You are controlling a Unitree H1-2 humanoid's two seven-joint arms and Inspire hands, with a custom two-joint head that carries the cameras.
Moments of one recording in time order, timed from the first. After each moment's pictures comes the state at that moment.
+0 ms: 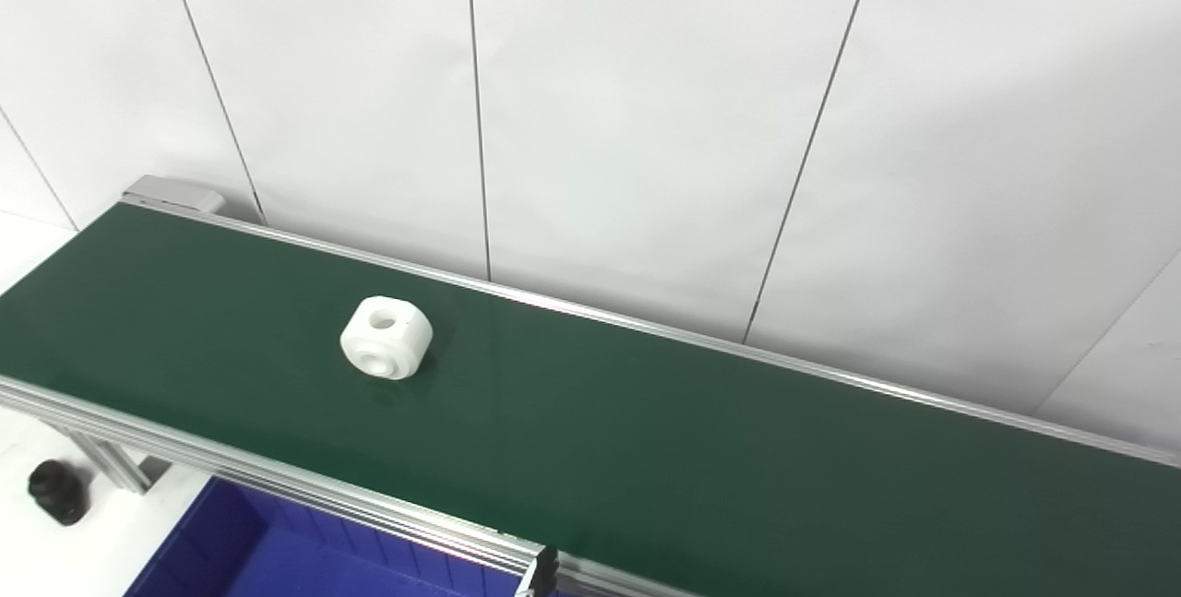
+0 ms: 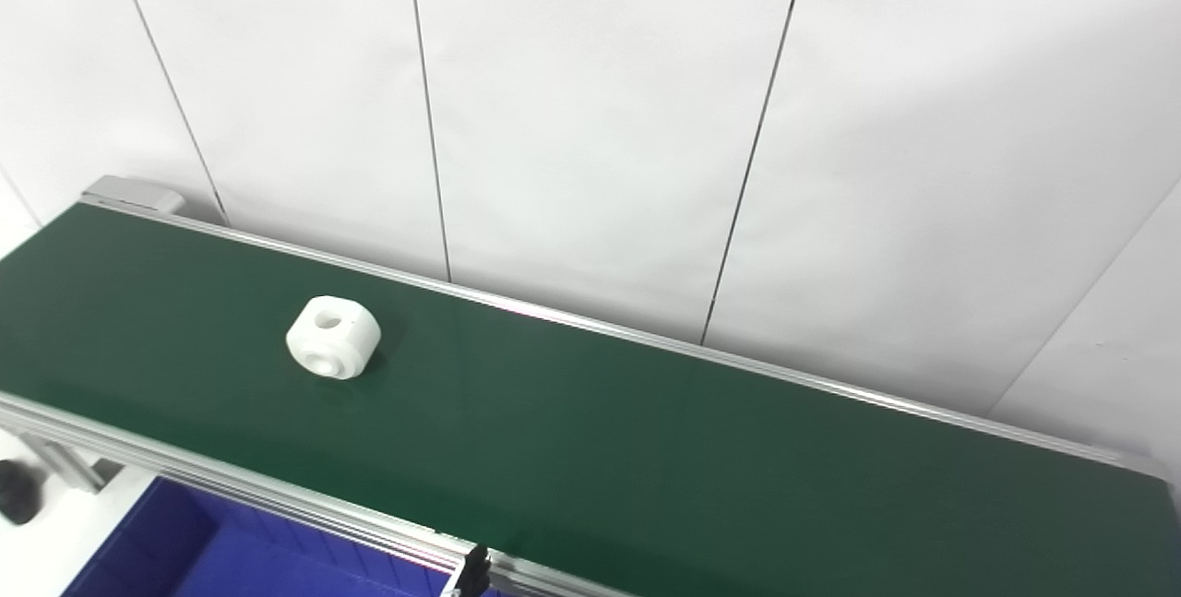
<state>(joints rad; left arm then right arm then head) 0.55 -0.05 -0.33 0.04 0.26 -0.45 0.18 0.59 -0.03 0.18 -0.02 0.02 -0.36 0.02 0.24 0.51</state>
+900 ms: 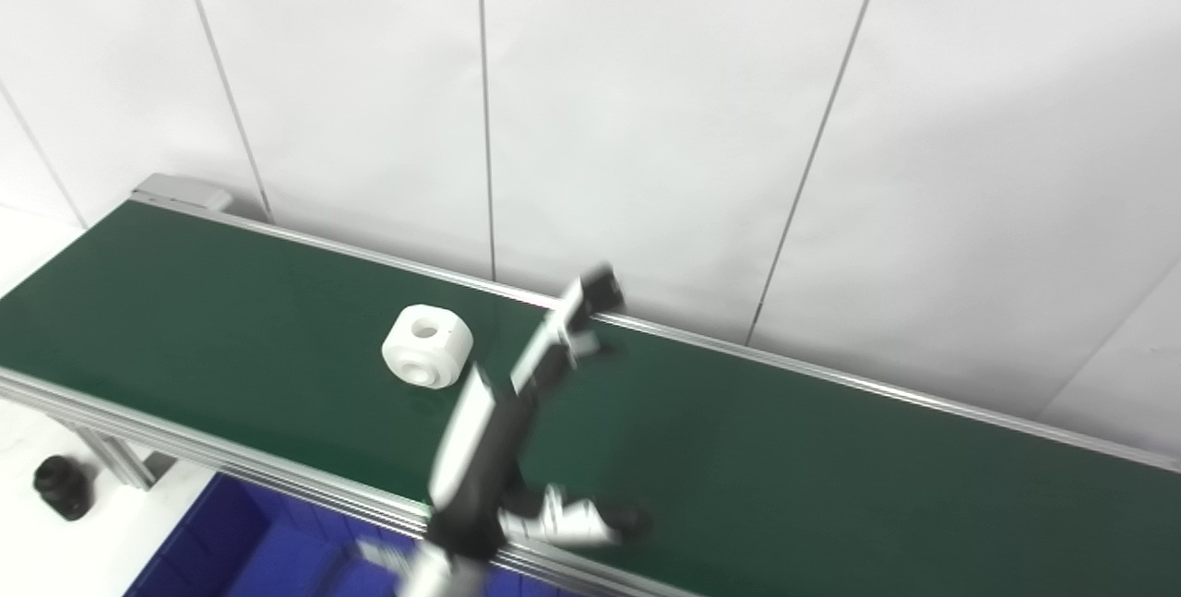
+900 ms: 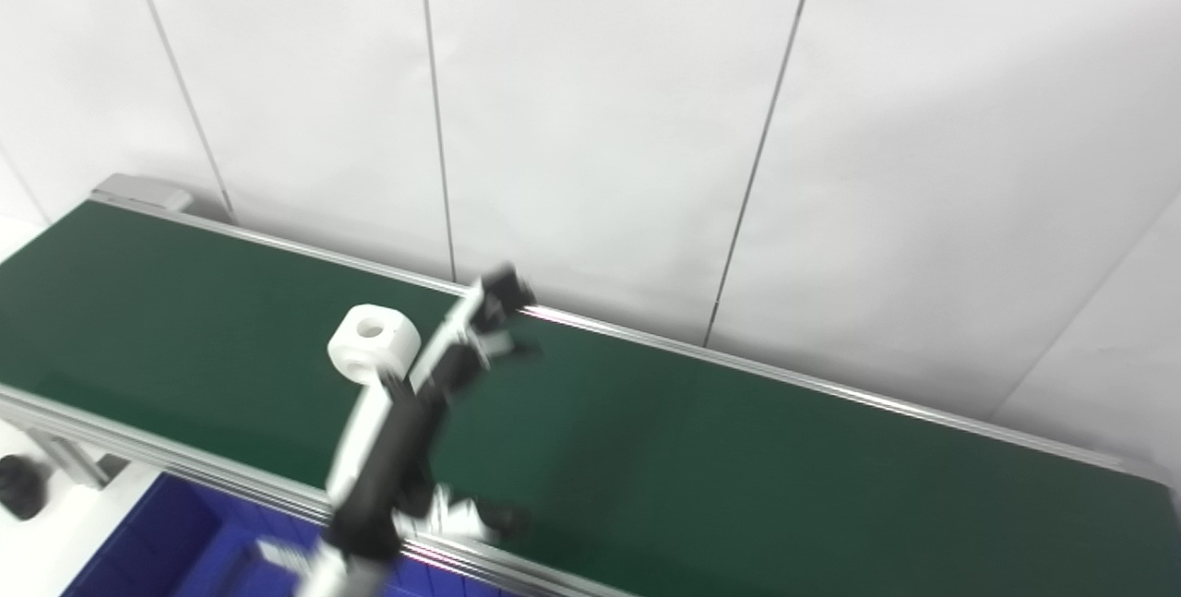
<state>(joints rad) 0.14 0.07 -0.17 -0.48 0.38 -0.25 0.07 0.65 0.01 0.21 -0.13 -0.03 -0.33 0.01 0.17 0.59</state>
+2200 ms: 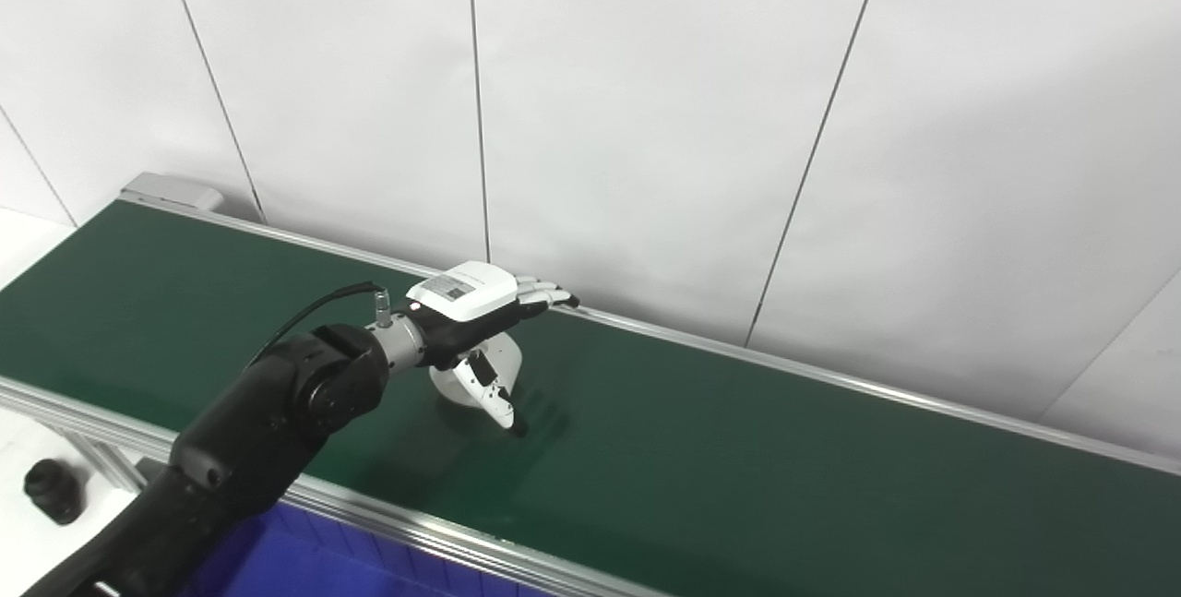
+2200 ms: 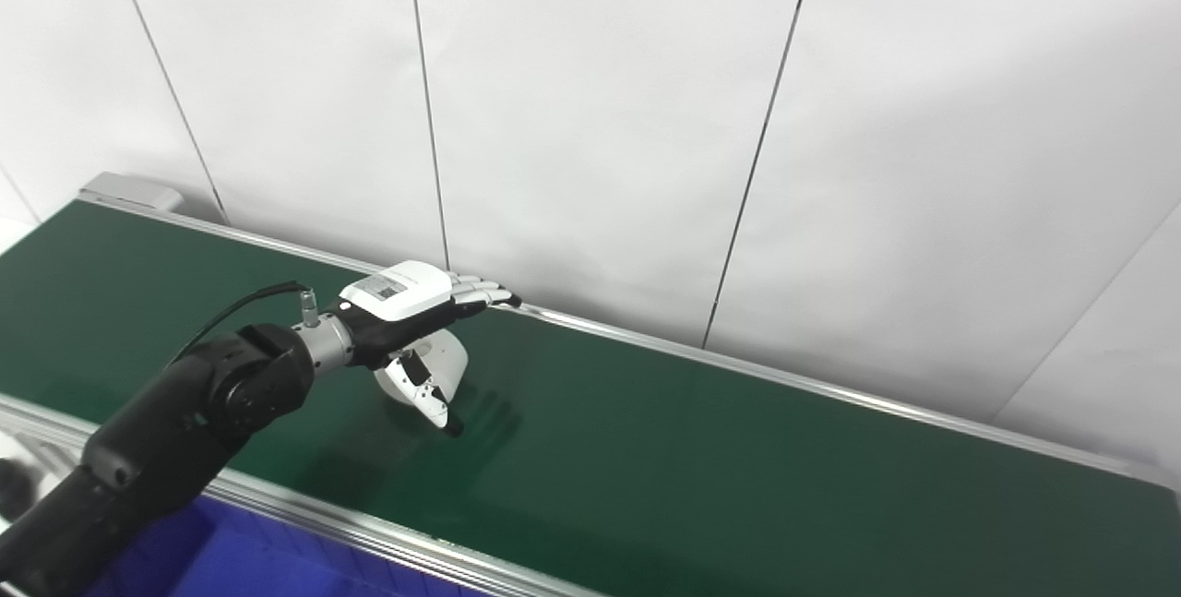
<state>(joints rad) -0.36 0.54 -0.27 0.16 0.73 -0.17 -0.40 0.66 0.01 0.23 -0.16 -0.02 -0.30 0.01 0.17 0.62</state>
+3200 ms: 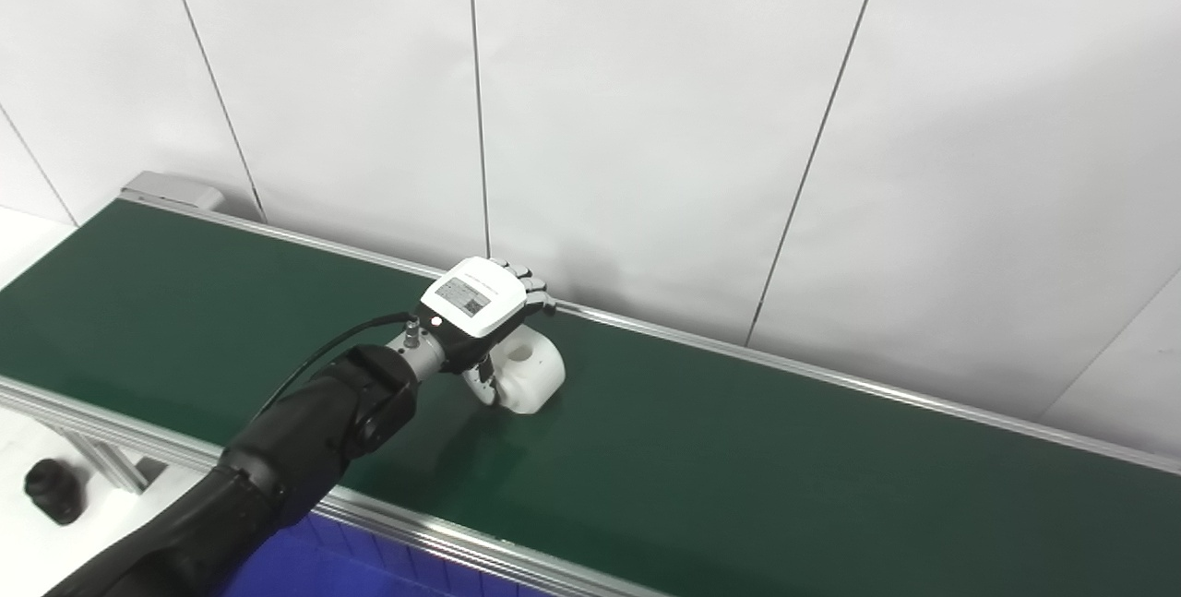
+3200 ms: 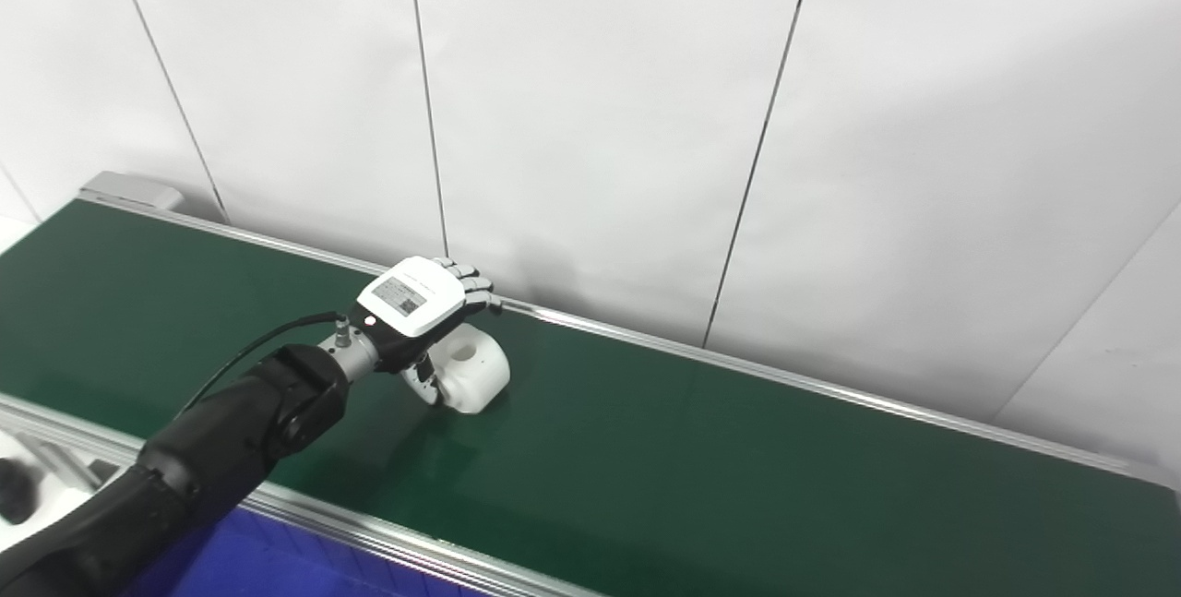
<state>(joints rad) -0.42 0.49 -0.40 0.37 1.09 -0.10 0.05 0.68 0.02 0.25 -0.19 -0.02 -0.28 0.01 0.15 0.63</state>
